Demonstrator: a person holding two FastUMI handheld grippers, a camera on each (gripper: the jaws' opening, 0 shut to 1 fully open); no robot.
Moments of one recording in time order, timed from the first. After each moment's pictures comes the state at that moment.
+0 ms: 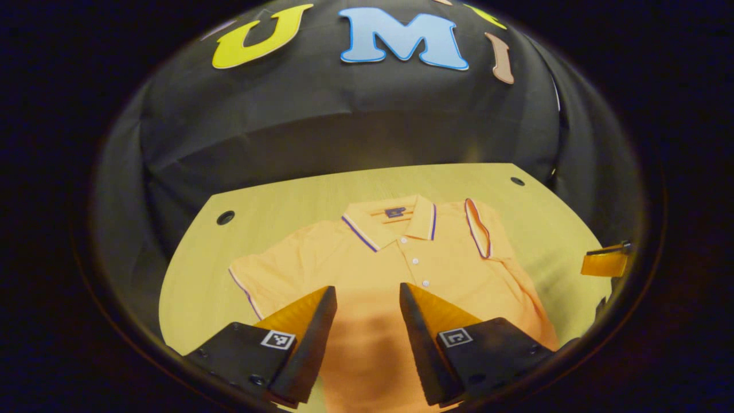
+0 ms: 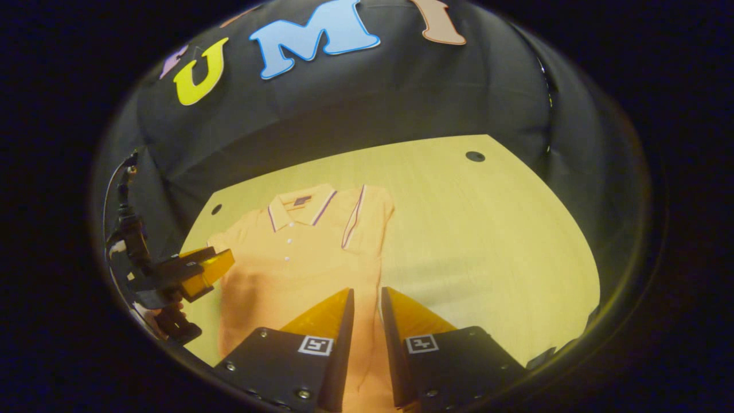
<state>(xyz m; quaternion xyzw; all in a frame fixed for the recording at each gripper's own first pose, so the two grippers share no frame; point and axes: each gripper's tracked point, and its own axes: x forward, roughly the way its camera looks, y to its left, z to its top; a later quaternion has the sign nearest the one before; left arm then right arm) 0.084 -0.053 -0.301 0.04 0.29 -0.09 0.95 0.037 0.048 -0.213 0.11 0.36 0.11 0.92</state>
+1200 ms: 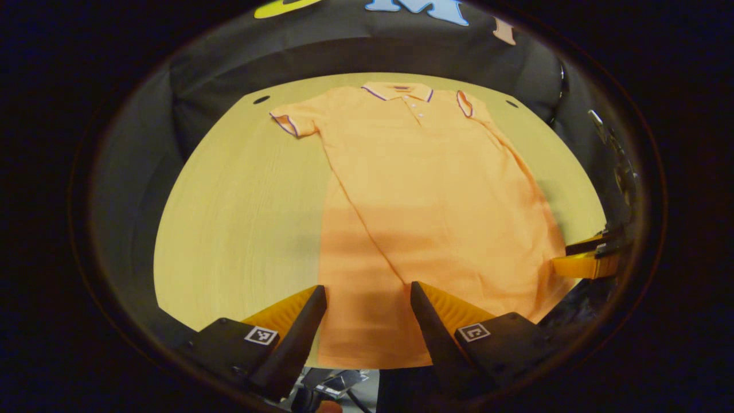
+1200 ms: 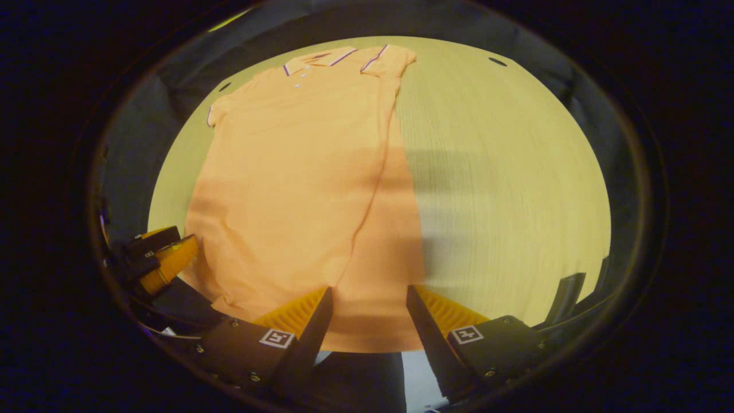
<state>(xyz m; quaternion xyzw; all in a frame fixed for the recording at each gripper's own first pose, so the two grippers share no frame) -0.166 -0.010 -0.409 0.02 0.50 -0.05 0.87 -0.156 0.054 -0.333 0.01 0.59 0.15 0.79</state>
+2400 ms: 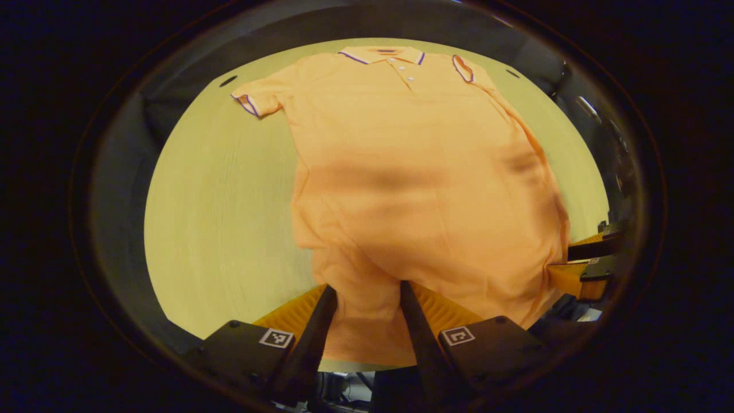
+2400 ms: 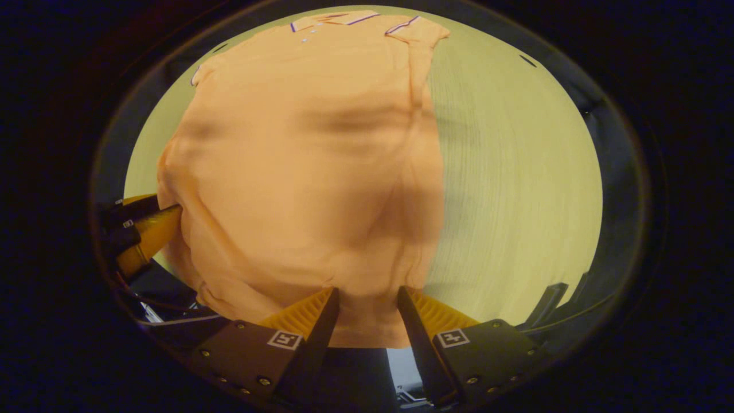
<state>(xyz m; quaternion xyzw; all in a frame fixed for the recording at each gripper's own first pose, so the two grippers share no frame) -0.139 -0.026 -0.421 0.05 0.59 -0.08 0.80 -0.154 0.062 -0.341 -0.08 0.67 0.14 0.73</state>
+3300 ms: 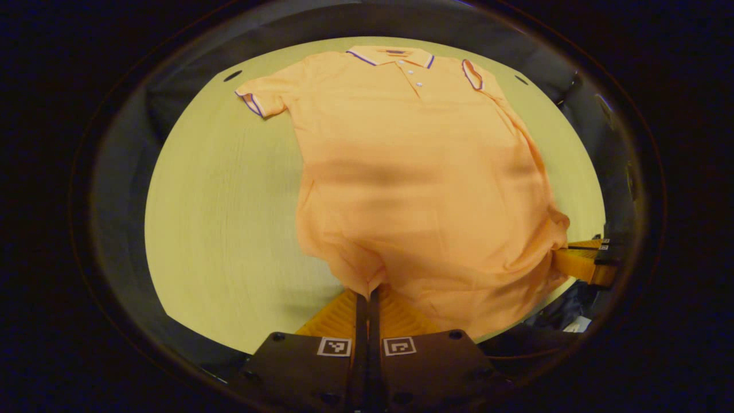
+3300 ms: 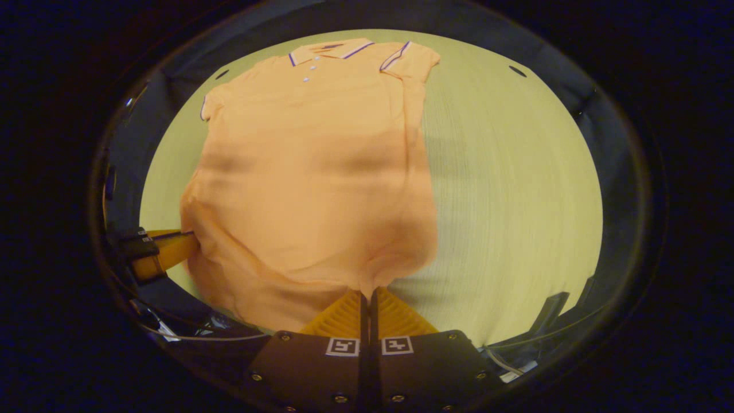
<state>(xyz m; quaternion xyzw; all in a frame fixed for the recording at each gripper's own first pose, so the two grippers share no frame) -0.121 -0.029 -0.398 0.02 0.59 -0.06 0.80 -0.113 0.079 -0.303 -0.03 0.60 0.14 0.78</state>
